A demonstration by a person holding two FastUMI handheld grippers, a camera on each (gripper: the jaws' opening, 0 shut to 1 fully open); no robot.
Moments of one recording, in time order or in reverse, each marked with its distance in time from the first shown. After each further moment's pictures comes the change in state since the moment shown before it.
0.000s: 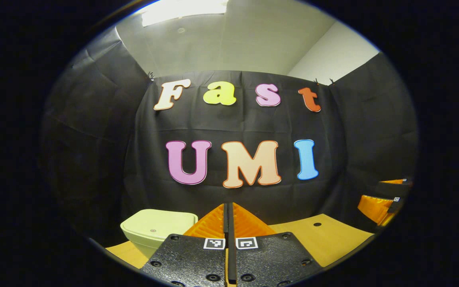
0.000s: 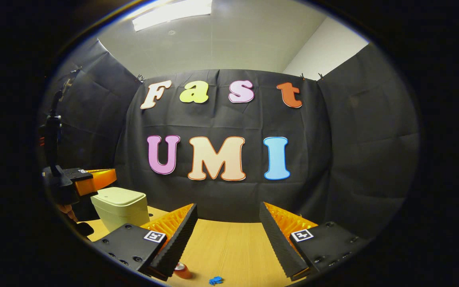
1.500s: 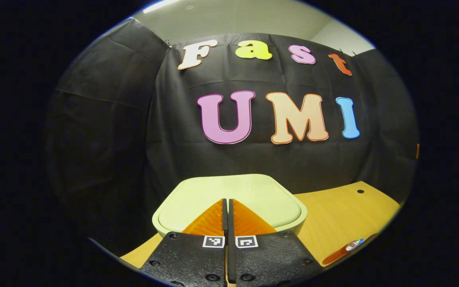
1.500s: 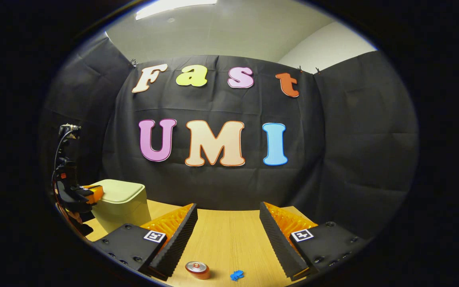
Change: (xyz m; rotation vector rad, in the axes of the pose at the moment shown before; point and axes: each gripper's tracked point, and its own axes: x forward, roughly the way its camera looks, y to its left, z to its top) left arm 0.046 0.160 -0.128 0.043 0.210 0.124; right arm 0.005 0.050 -0.034 -0.017 0.094 -0.129
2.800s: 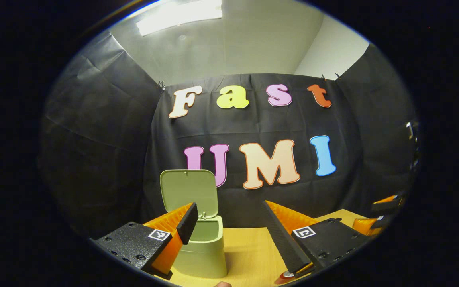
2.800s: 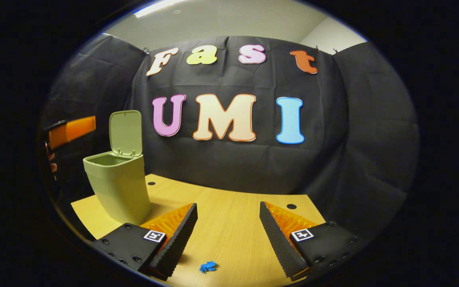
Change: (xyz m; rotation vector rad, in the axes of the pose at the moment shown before) left arm -0.118 -0.129 0.120 0.021 -0.265 -0.019; right arm 0.042 -0.055 -0.095 -0.052 0.174 0.231
